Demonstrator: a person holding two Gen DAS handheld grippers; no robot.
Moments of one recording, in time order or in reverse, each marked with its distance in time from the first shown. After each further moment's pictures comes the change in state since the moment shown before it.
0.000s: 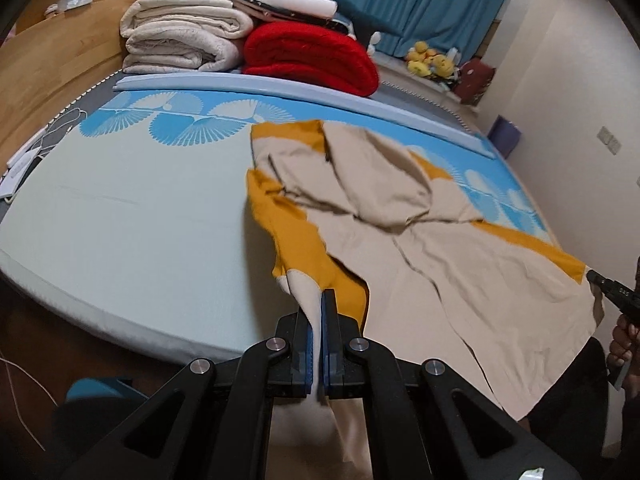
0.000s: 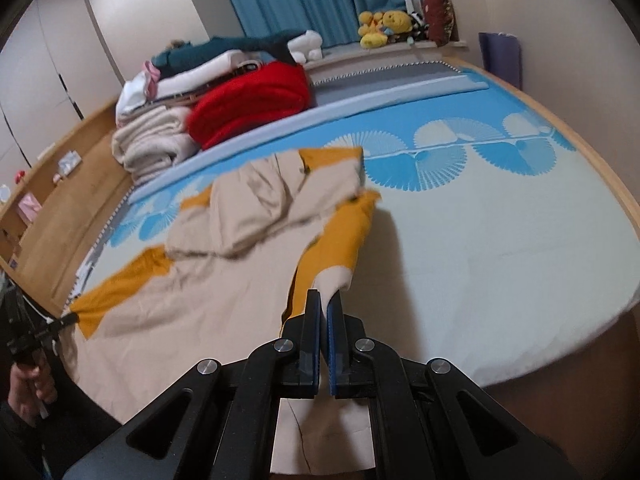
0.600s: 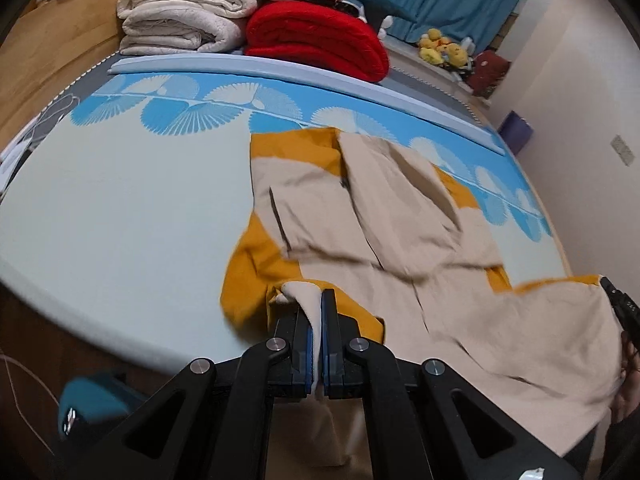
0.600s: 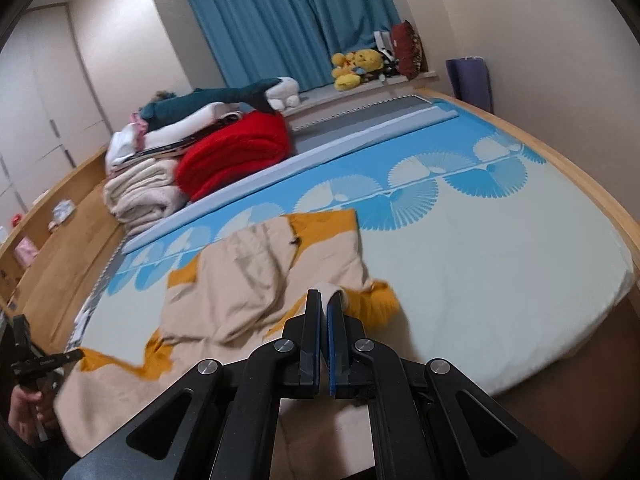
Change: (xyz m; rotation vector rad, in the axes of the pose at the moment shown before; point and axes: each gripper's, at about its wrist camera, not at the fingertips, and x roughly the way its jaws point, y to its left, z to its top) left arm 0.069 -0.001 0.063 -0.047 0.085 0.028; right arm -0.013 -0.019 0.023 0.081 -0.149 -0.051
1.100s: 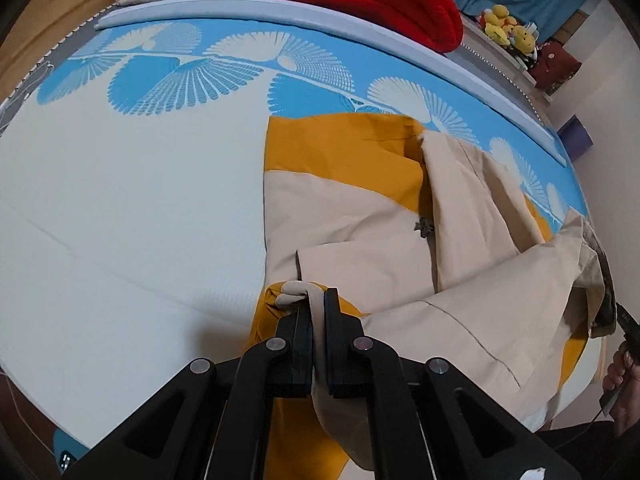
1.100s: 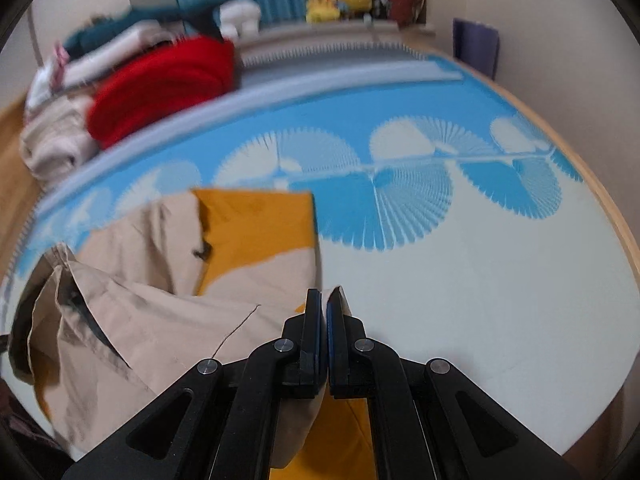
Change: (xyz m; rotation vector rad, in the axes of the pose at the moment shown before) left arm 0.177 0.050 0.101 -0.099 0.164 0.072; right arm 0.269 0.004 0.078 -0.119 0.244 -0.251
